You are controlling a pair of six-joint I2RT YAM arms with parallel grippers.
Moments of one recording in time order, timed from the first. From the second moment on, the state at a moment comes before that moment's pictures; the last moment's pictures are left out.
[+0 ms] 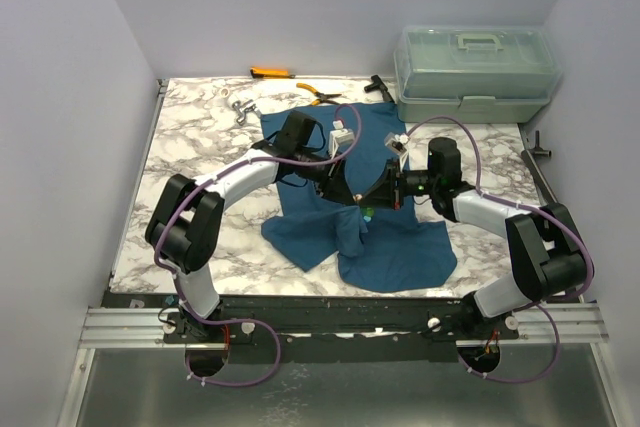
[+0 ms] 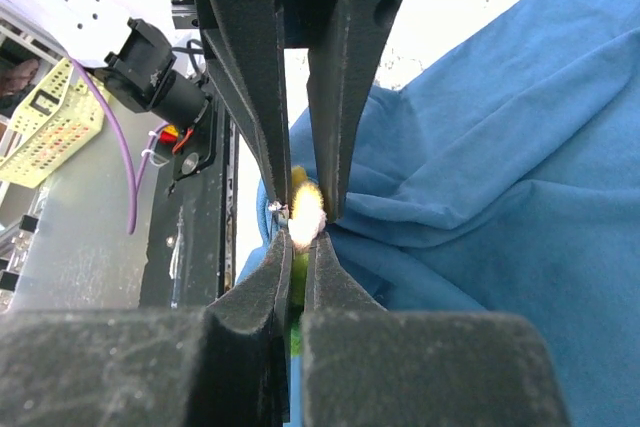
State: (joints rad) left arm -0.55 1.77 1.24 -0.28 1.10 0.00; right arm 0.32 1.51 0.67 0.47 -1.20 0.22
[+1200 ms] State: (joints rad) left arm -0.51 1.75 1.19 -0.29 1.17 0.07; right arm 0.32 1.51 0.64 0.60 -1.18 0.32
